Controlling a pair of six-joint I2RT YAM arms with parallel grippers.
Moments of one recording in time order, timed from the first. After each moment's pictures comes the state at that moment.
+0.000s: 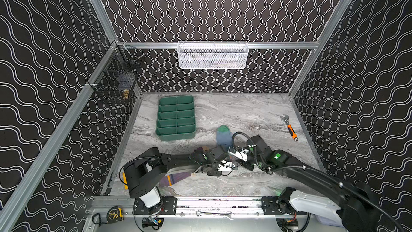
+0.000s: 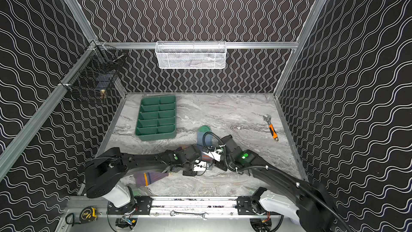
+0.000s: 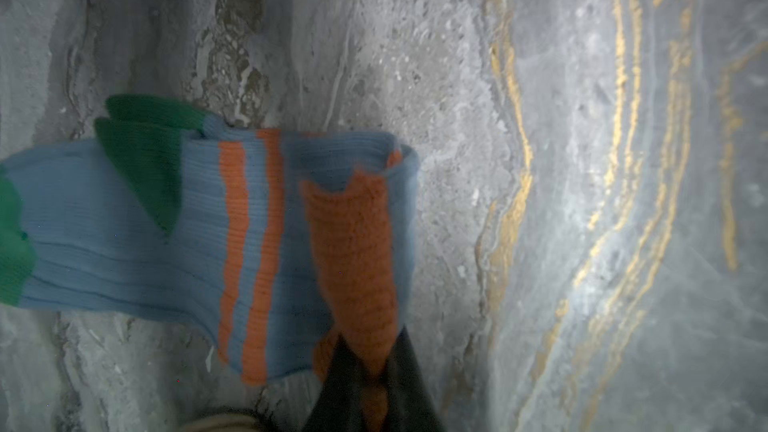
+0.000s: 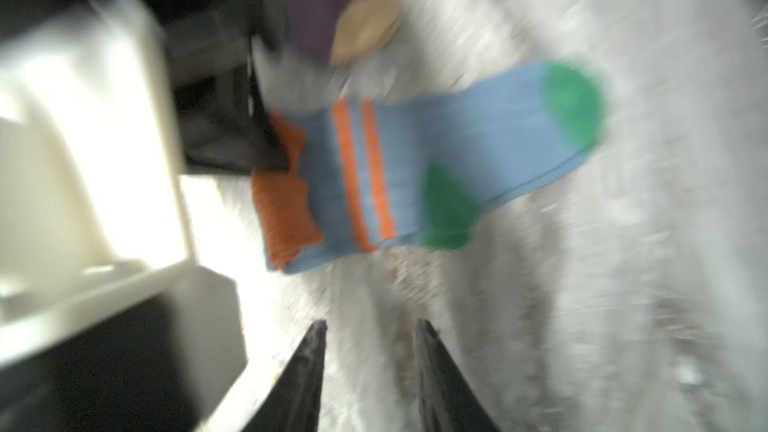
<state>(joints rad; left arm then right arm) -1.05 1.65 0.87 -0.33 -0.03 0.65 0.71 1.02 0.63 -0.42 -0.09 -0.49</state>
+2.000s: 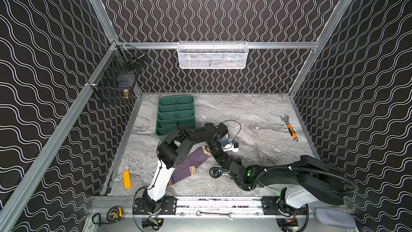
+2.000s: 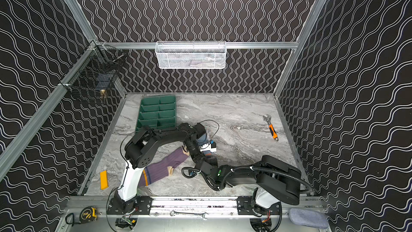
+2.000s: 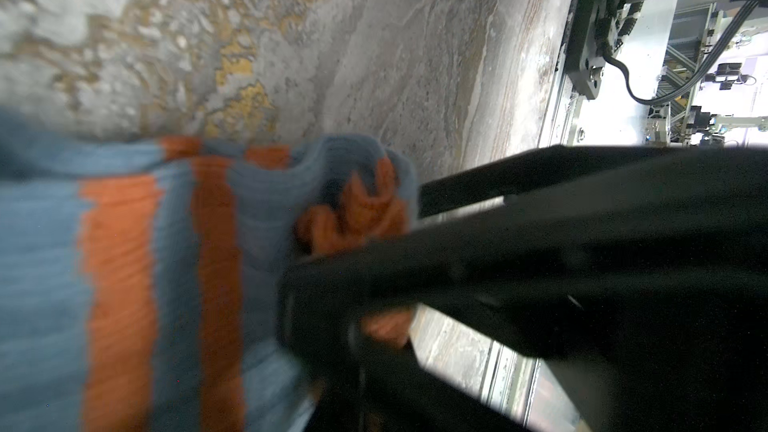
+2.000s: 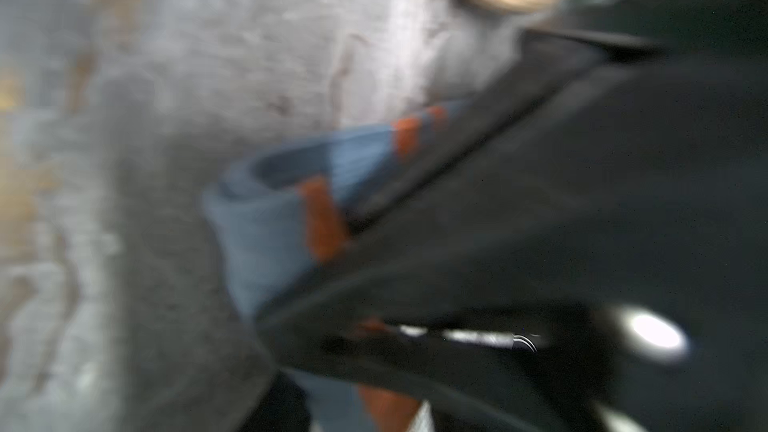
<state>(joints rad) -0.79 2.17 1.46 -0.94 0.69 0.41 1.17 1.53 0.54 -0.06 0.59 -0.81</state>
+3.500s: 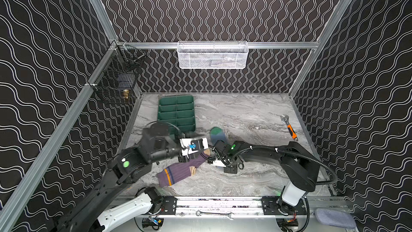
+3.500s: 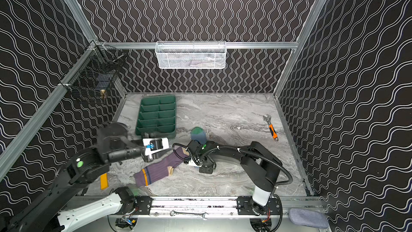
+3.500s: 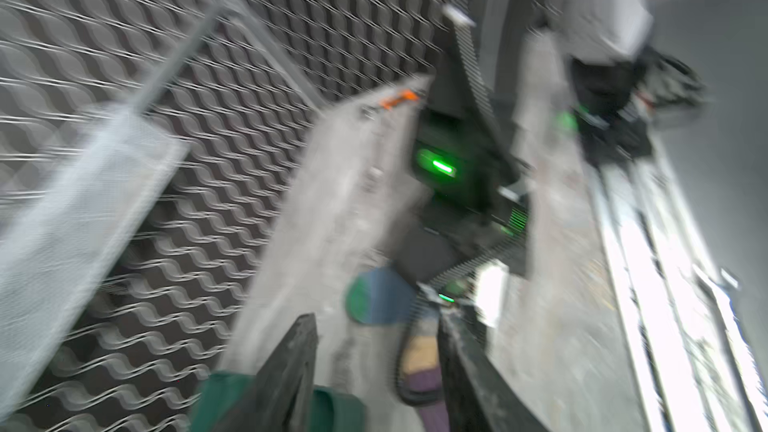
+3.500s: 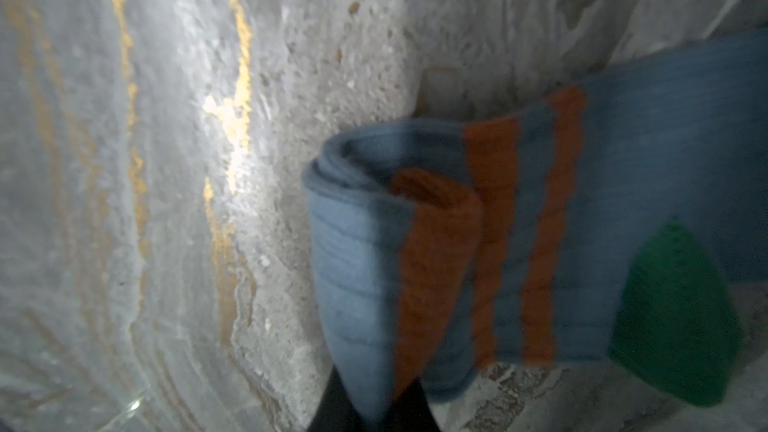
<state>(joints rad) -0.82 0.85 1.12 -0.76 0.29 0.71 0.99 1.78 1.05 -0.80 0.07 -0.49</state>
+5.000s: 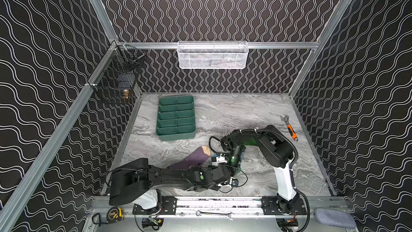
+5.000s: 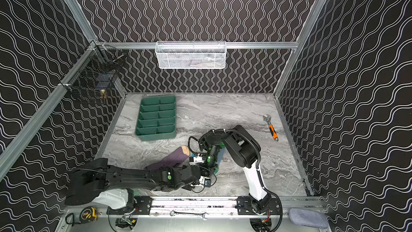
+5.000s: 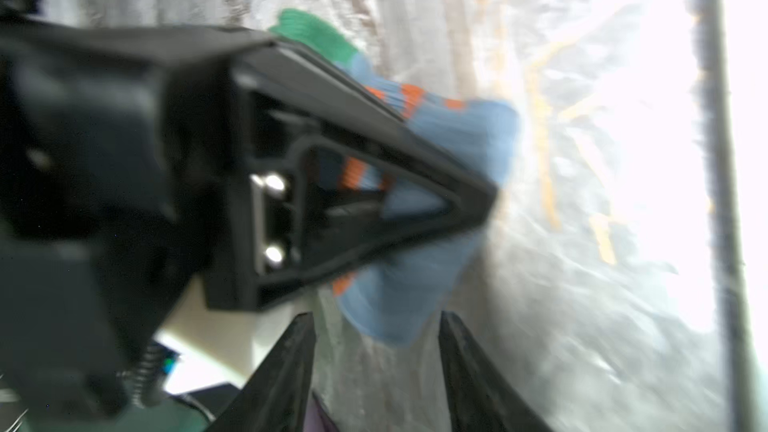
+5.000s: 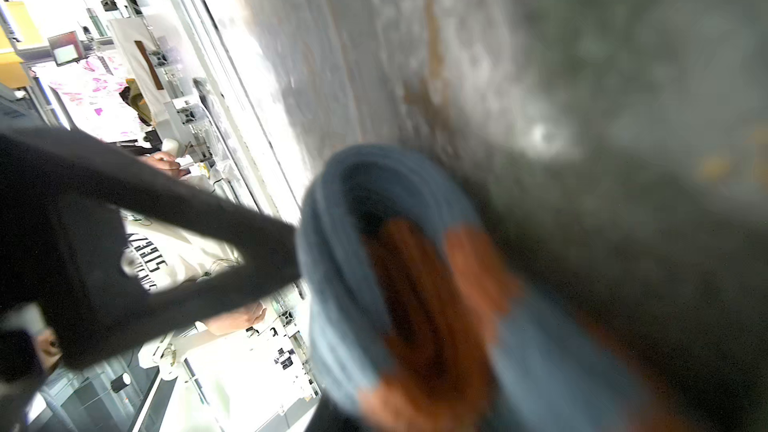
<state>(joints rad) -1.33 1.47 0.71 -0.28 -0.32 0.61 0.73 2.12 1.20 -1.17 -0.76 -0.49</state>
